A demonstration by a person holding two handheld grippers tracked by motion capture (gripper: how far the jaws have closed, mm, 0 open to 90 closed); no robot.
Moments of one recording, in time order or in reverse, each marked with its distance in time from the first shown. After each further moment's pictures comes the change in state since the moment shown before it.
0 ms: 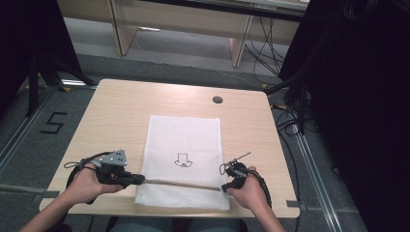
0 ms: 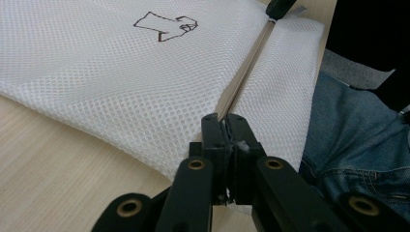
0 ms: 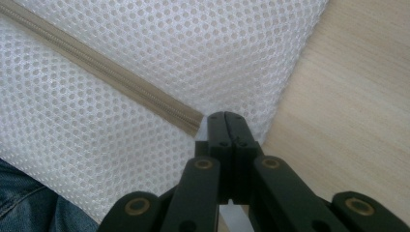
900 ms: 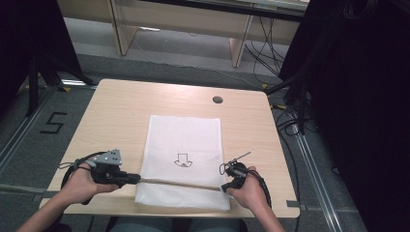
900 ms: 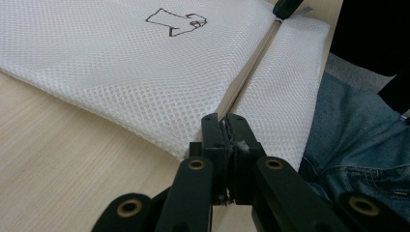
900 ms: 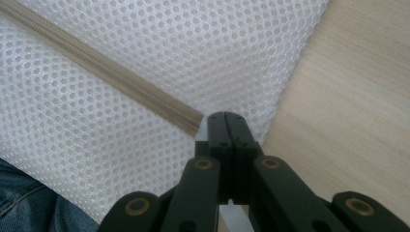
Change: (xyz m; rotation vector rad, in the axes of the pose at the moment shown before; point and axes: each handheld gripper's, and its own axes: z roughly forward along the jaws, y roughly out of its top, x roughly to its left) left arm 0.005 -0.006 -0.009 -0.011 0.011 -0.022; right arm 0.000 0.001 -0.001 0.028 0.000 0.014
